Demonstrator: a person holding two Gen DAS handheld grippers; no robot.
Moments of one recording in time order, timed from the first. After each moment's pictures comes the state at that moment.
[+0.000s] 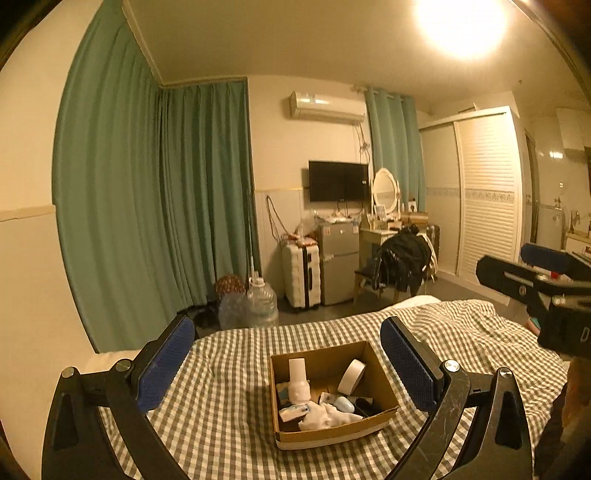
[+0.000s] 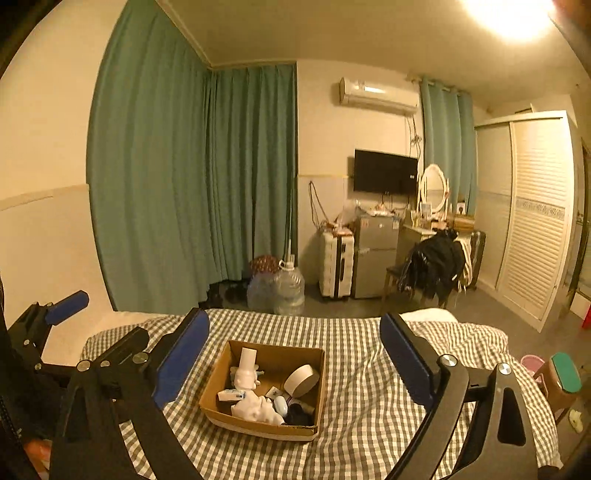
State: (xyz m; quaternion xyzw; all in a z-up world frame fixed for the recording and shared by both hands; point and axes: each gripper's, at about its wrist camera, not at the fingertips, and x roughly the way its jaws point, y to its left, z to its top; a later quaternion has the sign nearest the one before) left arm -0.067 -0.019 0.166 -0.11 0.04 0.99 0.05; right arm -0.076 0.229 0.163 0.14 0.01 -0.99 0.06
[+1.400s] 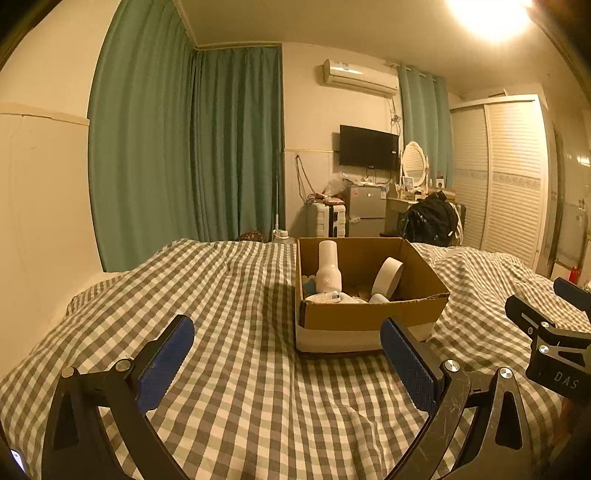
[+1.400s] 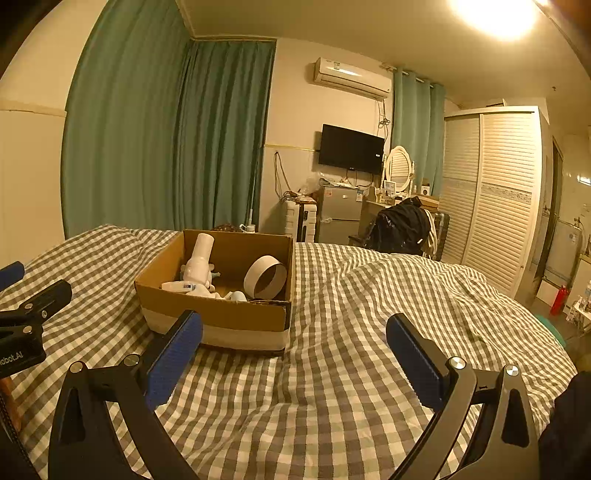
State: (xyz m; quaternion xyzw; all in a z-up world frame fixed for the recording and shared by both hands) left arm -0.045 -0.049 -0.023 -0.16 0.01 0.99 0.00; right arm -0.048 0.231 -0.053 0.16 0.04 -0.99 -0.03
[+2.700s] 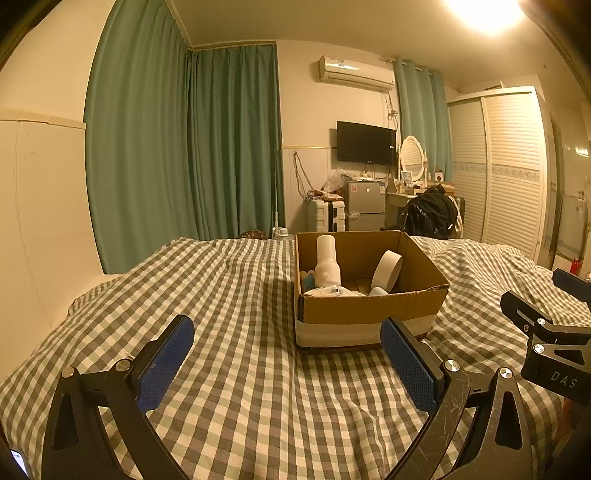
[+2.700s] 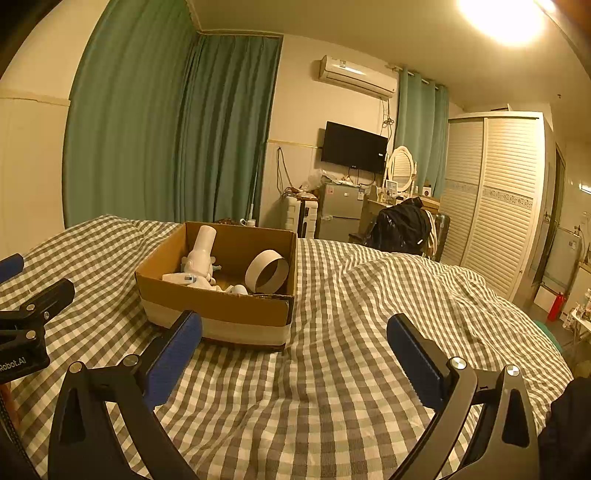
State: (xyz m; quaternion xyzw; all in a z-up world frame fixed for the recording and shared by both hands) left arm -0.047 -0.046 -0.029 -0.17 0.02 0.99 0.00; right arm -0.048 0.224 -0.057 0.17 0.06 -0.98 -0.03
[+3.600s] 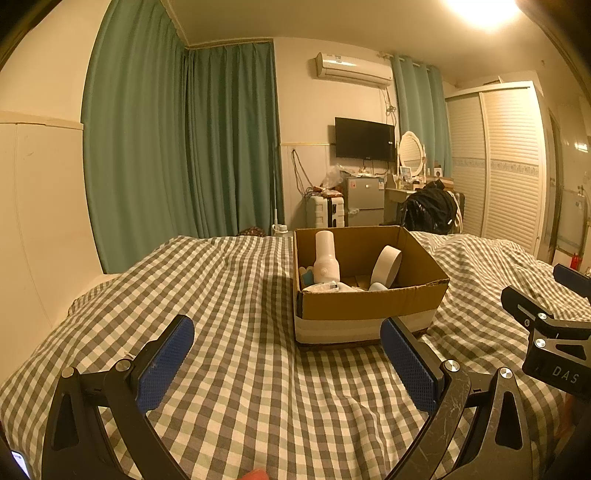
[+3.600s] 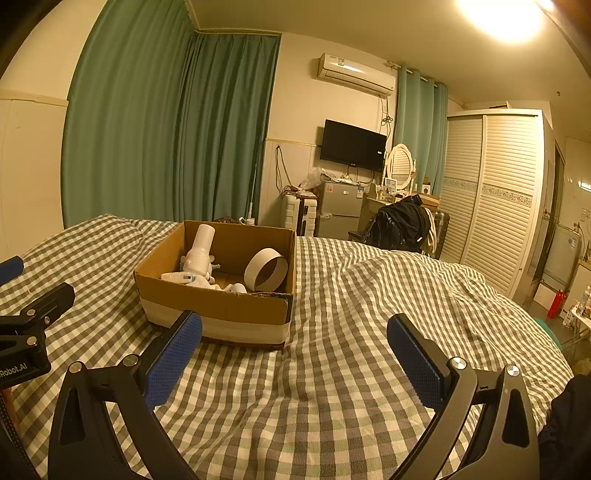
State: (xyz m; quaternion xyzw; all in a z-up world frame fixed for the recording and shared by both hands) left arm -0.048 -0.045 -0.032 -0.17 0.03 0.98 0.00; right arm -0.049 0.227 -0.057 0.17 0.05 -0.98 -0.03
